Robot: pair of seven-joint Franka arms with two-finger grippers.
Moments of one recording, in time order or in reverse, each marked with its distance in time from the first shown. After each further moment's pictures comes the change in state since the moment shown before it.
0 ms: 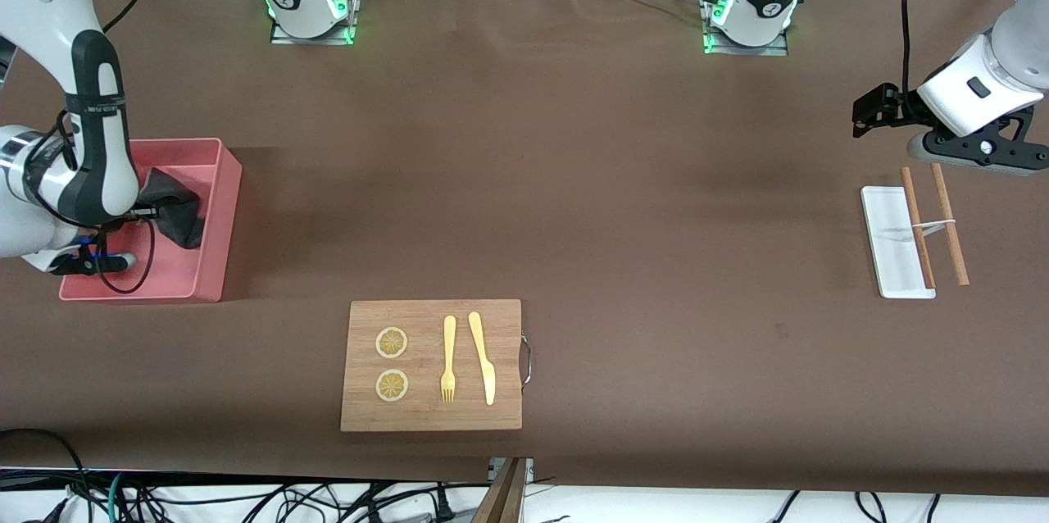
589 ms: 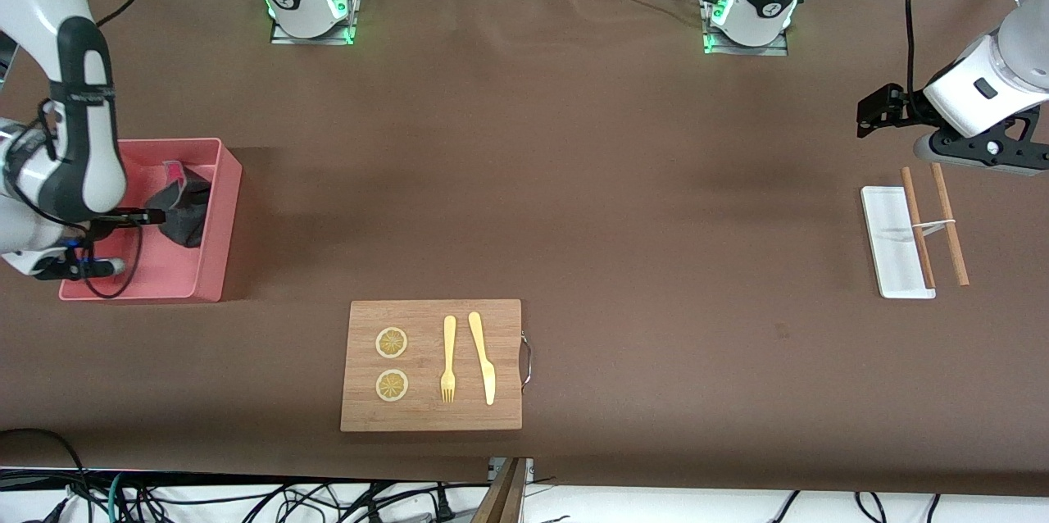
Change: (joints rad) left arm 0.014 0.000 0.000 0.000 0.000 -0.002 0.000; right arm 0.005 -0.094 0.003 0.073 0.030 -0.098 0.001
